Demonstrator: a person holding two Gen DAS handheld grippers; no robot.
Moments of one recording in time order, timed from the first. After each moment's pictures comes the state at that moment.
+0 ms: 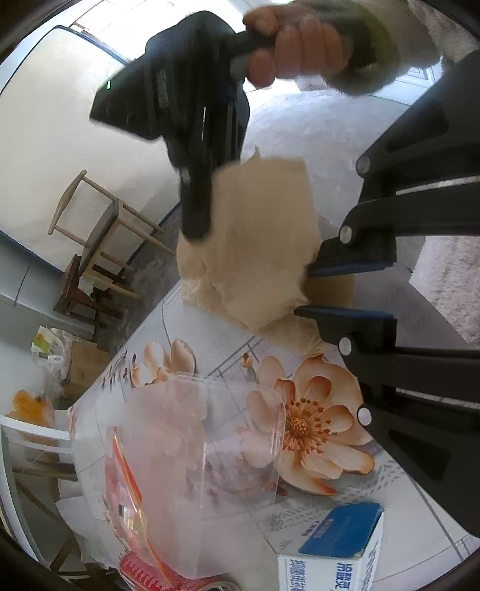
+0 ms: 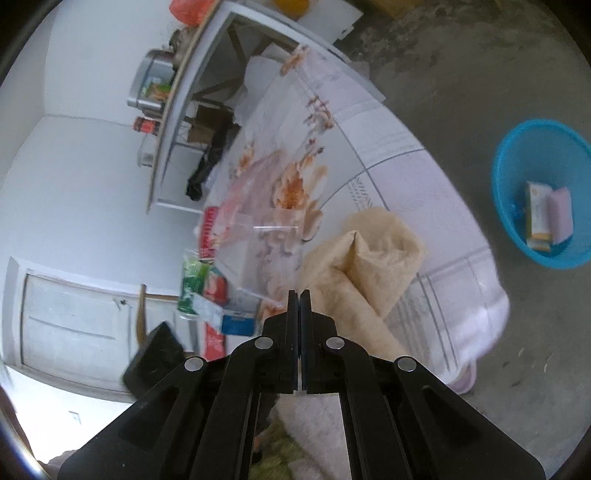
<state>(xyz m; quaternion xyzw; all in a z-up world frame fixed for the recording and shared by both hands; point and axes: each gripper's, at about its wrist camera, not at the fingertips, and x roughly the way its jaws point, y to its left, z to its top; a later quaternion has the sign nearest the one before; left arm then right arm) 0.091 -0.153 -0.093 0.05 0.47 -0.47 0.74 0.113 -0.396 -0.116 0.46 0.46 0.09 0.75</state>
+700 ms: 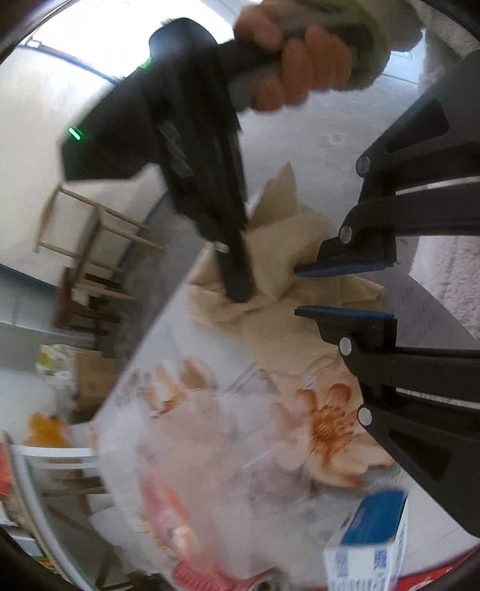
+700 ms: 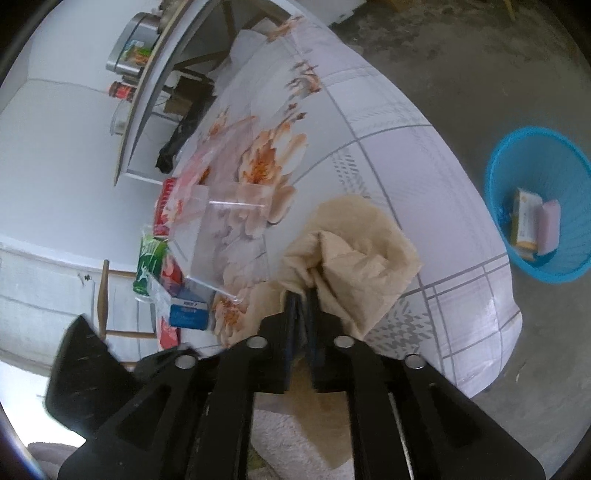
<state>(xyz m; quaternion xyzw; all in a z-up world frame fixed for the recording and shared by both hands) 0.081 -0.182 -0.088 0.13 0.45 -0.47 0.75 0.118 -0.379 -0.123 0.41 0.50 0.09 0.76</state>
